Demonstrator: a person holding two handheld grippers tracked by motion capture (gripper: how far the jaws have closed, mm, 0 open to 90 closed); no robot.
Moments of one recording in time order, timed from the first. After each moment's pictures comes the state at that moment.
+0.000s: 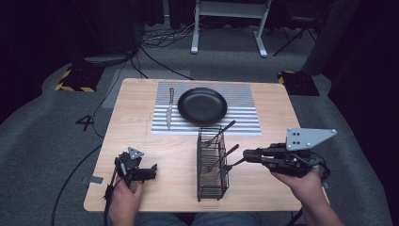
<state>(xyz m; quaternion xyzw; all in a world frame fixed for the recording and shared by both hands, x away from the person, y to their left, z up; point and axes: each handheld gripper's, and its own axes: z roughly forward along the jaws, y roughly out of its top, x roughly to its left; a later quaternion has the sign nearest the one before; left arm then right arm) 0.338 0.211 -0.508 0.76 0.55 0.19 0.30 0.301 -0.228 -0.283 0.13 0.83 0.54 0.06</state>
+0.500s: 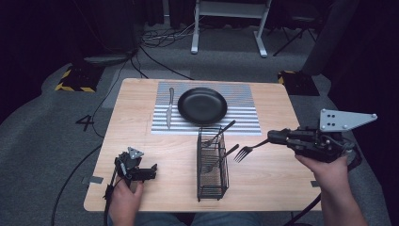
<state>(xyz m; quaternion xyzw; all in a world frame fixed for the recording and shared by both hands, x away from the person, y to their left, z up) 0.338 0.212 -0.508 0.76 0.55 0.19 0.30 0.316 -0.274 -0.245 0.16 0.81 0.55 0.10</state>
